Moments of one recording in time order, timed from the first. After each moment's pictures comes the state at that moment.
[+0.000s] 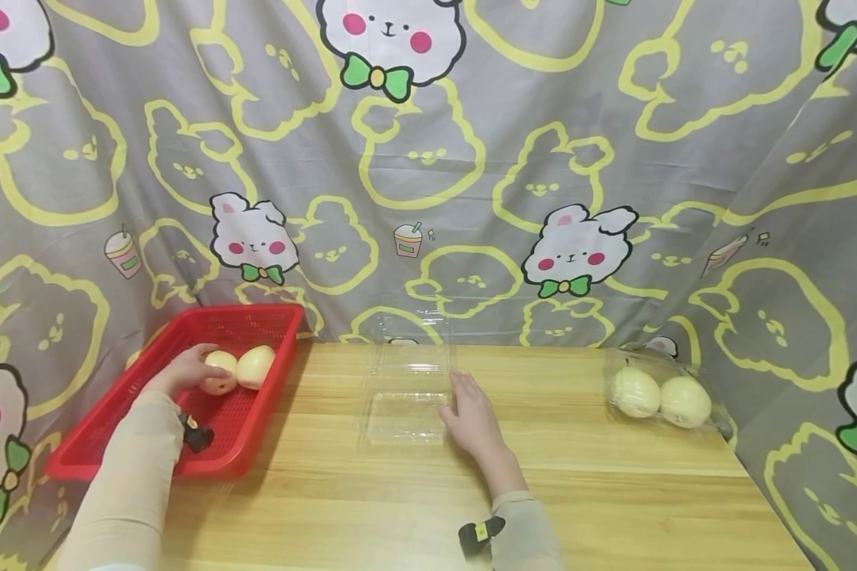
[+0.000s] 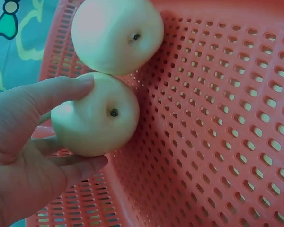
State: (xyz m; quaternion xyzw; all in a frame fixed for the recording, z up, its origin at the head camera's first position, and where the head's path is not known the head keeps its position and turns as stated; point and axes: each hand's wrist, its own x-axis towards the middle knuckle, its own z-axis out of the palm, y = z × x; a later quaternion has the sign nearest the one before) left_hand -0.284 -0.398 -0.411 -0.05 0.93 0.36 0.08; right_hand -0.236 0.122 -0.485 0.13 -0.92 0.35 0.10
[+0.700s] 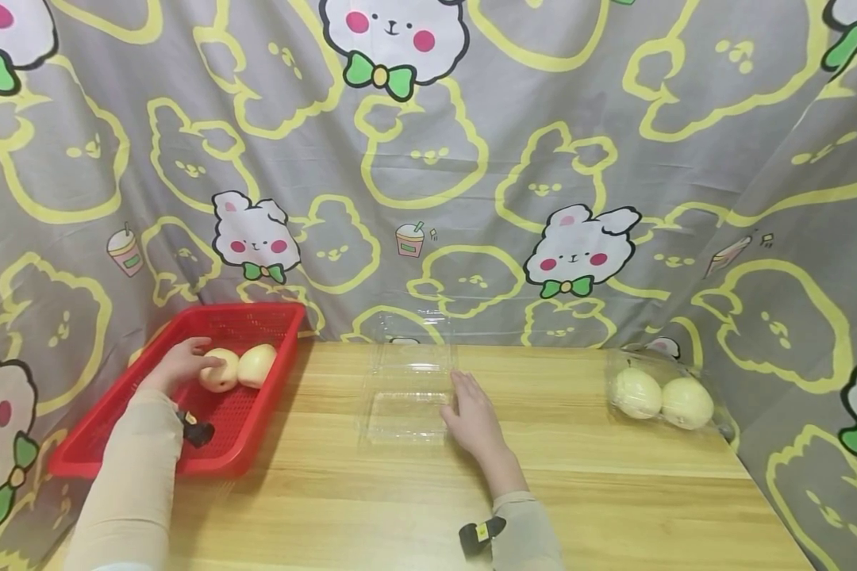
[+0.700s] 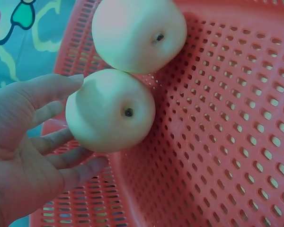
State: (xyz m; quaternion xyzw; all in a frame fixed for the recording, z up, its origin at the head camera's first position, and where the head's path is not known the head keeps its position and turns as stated) left_hand -0.284 -0.403 -0.405 -0.06 0.93 0.36 0.04; right_hand -0.236 0.121 -0.487 0.13 -0.92 0.35 0.10
